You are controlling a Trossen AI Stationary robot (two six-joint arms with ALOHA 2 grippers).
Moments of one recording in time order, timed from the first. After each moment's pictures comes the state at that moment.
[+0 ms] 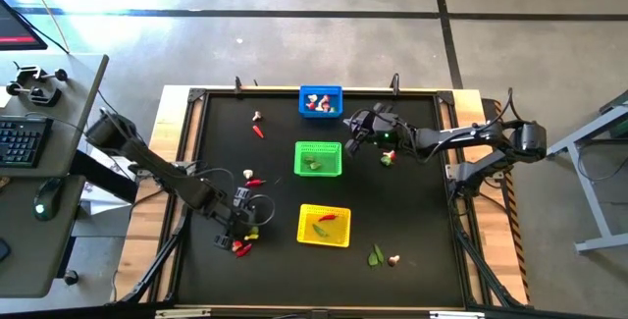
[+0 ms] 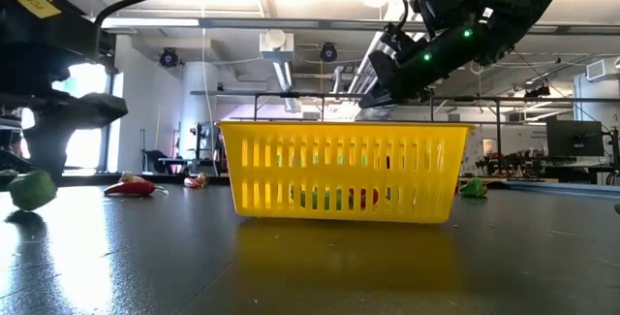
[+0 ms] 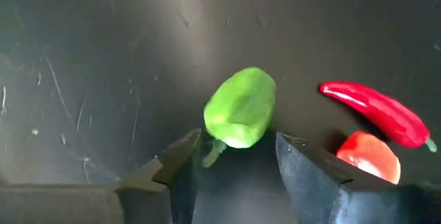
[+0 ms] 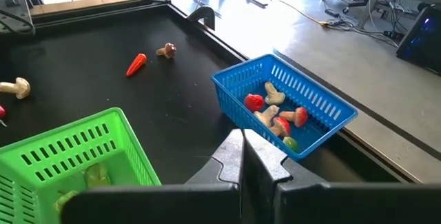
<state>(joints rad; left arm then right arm) -0.54 1.34 0.55 -0.37 -0.07 -0.20 -0.27 1.44 0.66 0.40 0.34 0.07</state>
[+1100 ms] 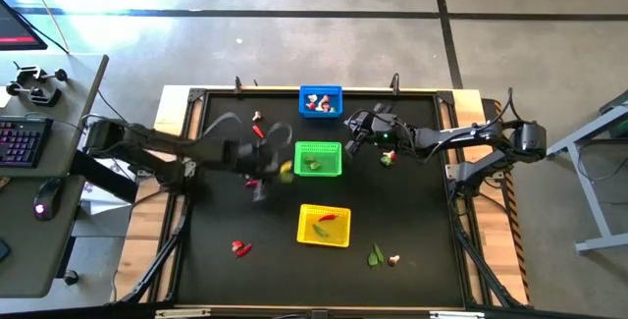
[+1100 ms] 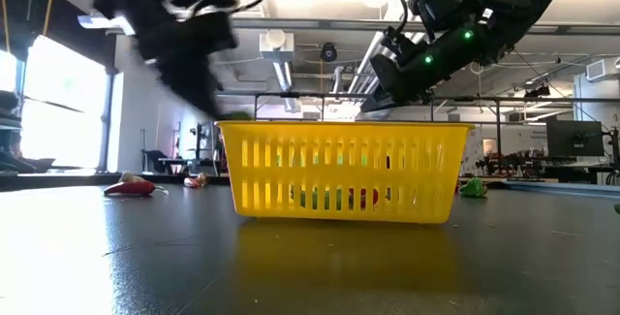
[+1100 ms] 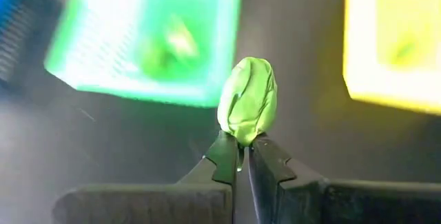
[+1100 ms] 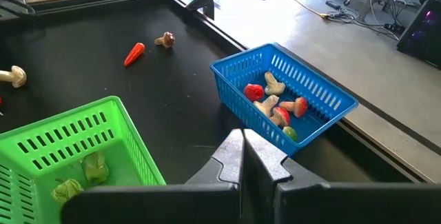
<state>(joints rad) 0.06 1.33 0.73 -0.28 -0.03 -0.02 -0.27 1.44 0.66 0.36 0.34 0.07</state>
